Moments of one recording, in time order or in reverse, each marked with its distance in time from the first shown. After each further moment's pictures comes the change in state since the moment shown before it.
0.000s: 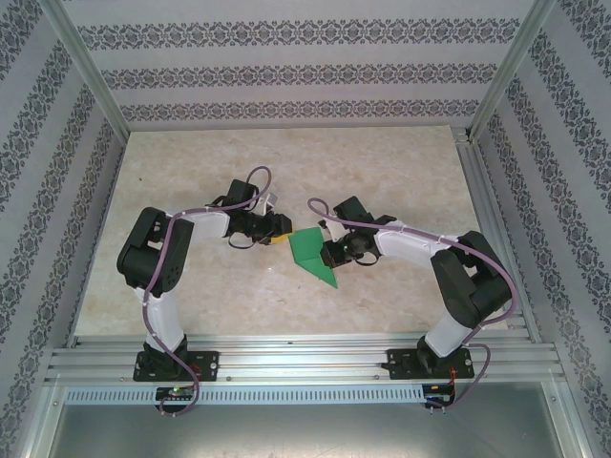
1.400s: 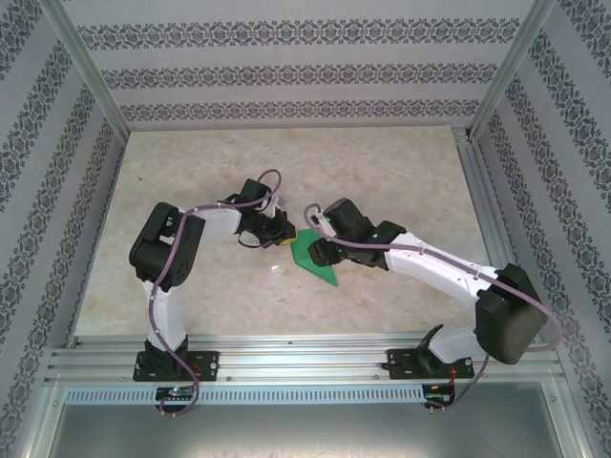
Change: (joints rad) left arm -0.054 0.077 0.096 -0.101 -0.053 -0.053; right arm 0.212 -0.237 0.061 -0.117 0.316 0.023
